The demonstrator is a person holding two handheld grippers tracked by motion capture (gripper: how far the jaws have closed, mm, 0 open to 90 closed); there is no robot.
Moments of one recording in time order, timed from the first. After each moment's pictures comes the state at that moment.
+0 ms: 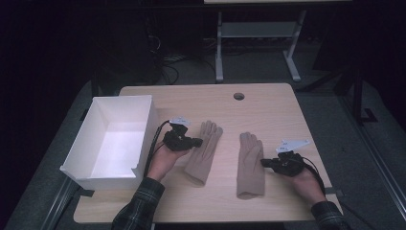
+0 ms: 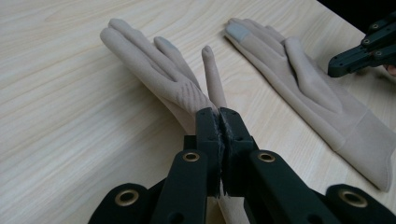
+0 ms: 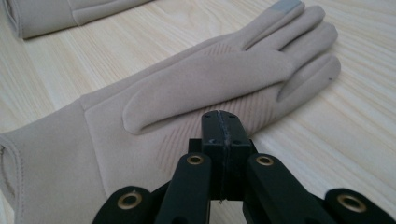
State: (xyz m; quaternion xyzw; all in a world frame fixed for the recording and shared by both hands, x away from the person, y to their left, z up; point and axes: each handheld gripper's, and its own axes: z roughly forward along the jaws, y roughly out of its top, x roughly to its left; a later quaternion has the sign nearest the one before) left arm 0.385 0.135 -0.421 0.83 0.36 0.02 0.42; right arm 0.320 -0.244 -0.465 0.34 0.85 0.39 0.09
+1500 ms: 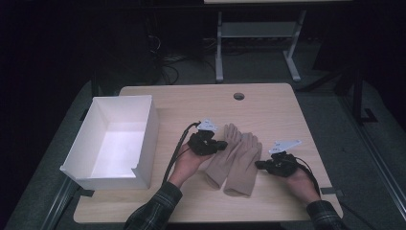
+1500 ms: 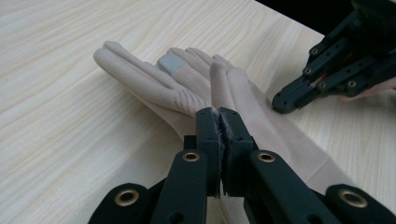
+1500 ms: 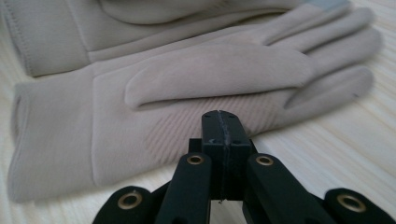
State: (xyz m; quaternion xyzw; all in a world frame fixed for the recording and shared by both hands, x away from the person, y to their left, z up) left arm 0.368 0.063 -0.415 0.85 0.28 0.03 0.45; right arm 0.322 -0.227 -0.470 0.33 0.86 0.38 0.07
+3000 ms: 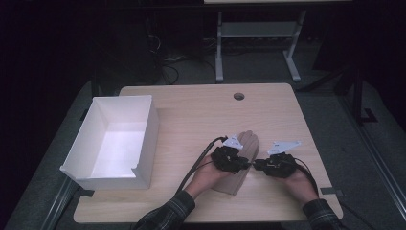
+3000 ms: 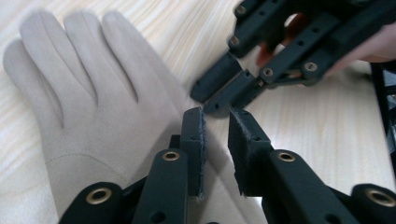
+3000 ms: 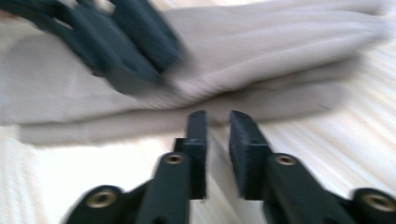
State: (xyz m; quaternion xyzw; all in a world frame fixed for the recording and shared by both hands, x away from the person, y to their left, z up) left arm 0.338 0.000 -0.443 0.88 0.20 -0.02 0.44; right arm 0.316 -0.224 -0.464 0.33 0.86 0.39 0.09
